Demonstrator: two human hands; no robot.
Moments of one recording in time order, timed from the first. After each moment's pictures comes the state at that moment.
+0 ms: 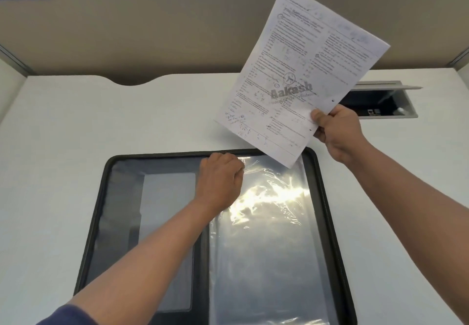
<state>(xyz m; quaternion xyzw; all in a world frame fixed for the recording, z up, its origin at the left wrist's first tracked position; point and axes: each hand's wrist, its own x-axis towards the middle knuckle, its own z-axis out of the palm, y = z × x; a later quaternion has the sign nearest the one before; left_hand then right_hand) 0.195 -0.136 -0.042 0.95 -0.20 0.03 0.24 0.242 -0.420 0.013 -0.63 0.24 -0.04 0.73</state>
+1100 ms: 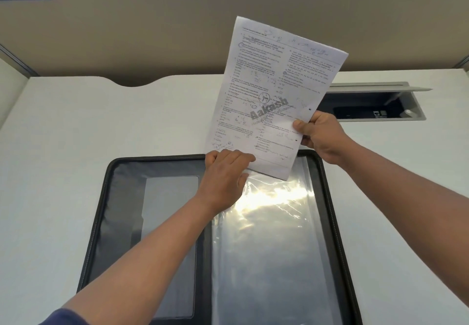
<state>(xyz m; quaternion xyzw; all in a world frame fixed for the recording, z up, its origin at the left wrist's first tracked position) 0.206 -0.134 -0.036 0.92 -0.28 0.05 0.26 0.259 -0.400 -0.006 -0.66 0.20 0.07 0.72</state>
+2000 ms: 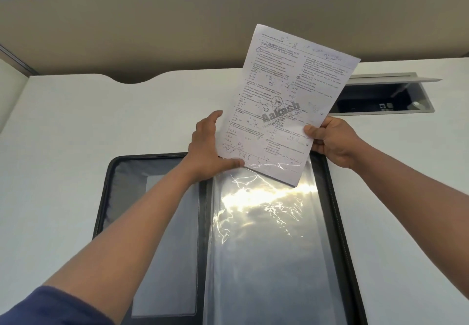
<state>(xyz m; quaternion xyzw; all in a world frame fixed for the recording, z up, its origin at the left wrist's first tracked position) 0.267 -0.099 -0.027 0.90 -0.11 -0.16 0.40 0.245 -0.425 -0.026 -0.62 0.24 0.11 0.74</state>
